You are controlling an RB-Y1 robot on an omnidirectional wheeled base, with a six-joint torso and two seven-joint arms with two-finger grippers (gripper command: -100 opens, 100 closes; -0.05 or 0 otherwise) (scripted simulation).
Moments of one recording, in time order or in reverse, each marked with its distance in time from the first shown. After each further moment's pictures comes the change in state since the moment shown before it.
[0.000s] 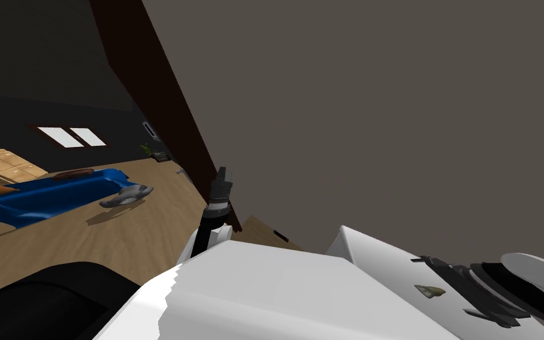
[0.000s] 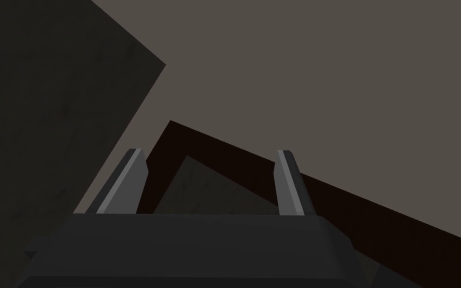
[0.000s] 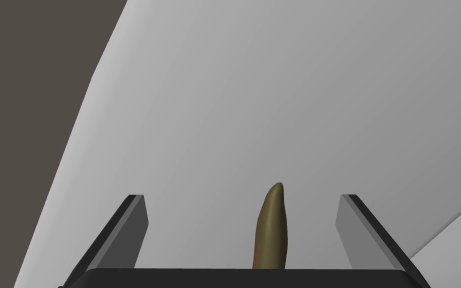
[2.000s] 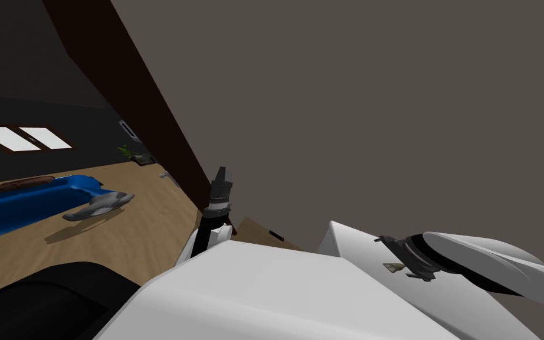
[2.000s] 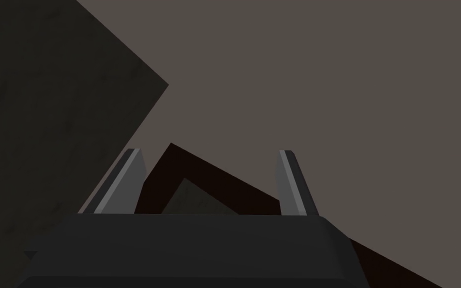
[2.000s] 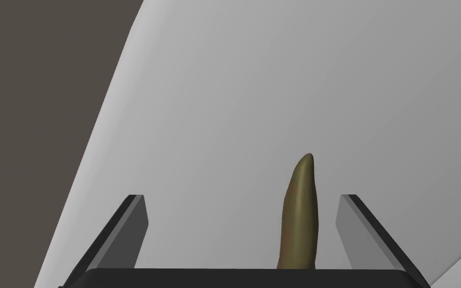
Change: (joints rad) left arm 0.000 0.000 0.000 0.000 0.000 0.000 0.000; right arm -0.087 -0.108 0.196 -0.423 0.259 0.124 -0.554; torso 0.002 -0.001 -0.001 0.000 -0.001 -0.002
